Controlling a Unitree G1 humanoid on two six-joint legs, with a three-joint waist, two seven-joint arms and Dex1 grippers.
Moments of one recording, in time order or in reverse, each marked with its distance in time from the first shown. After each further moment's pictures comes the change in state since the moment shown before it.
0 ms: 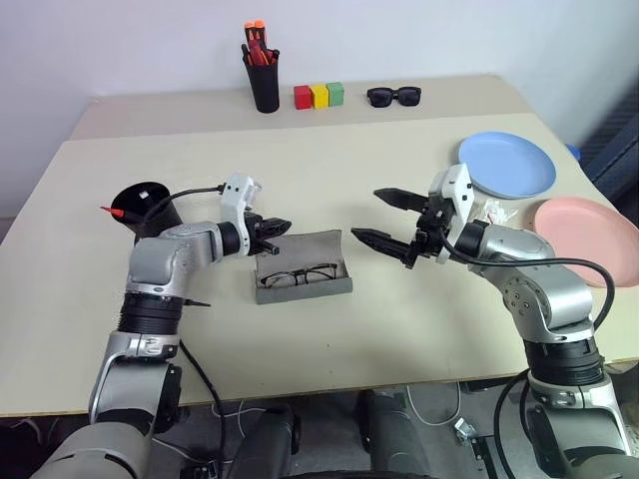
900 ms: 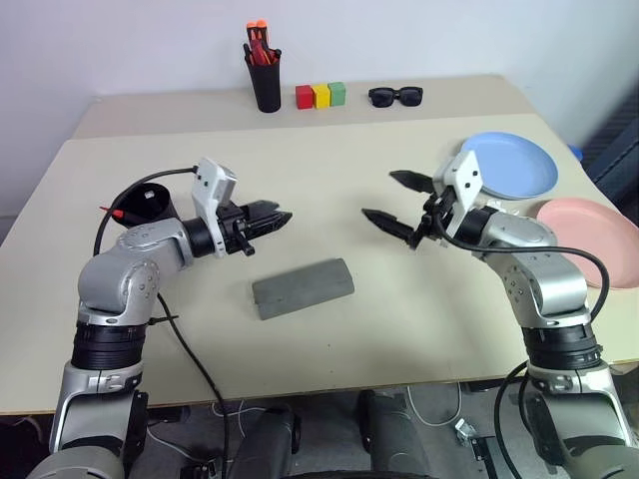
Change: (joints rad) left arm 0.157 0.104 0.033 -0.337 -0.099 -0.267 -0.150; right arm -0.090 -0.051 -0.031 0.222 -0.141 -0.167 -0.082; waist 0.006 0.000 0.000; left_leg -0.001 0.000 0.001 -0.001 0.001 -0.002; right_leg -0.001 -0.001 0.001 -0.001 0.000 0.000
